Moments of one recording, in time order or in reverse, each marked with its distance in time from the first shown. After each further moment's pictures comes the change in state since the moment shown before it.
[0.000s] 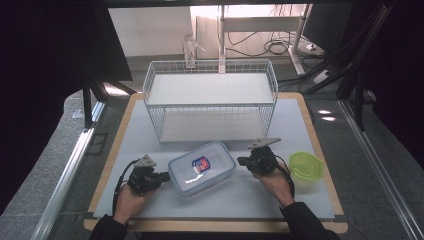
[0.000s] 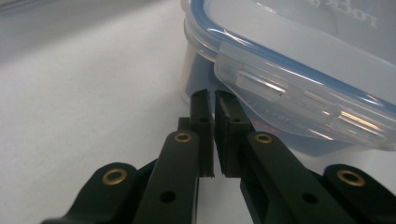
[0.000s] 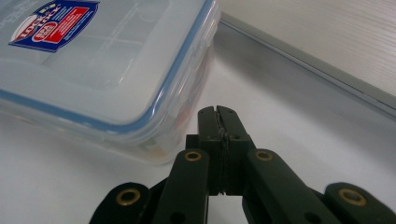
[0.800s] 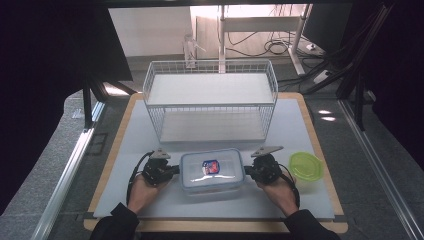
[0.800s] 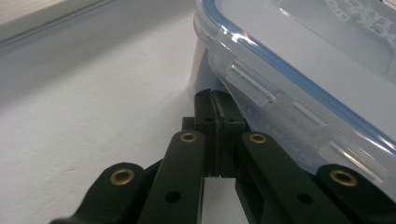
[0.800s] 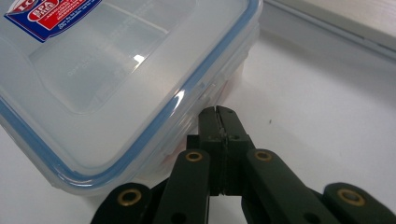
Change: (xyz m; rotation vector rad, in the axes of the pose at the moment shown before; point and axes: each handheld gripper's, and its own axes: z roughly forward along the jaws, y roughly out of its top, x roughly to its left) left arm -0.007 0.028 0.031 0.022 0.002 0.058; right arm 0.017 -0.020 -0.017 0.084 -0.061 0.043
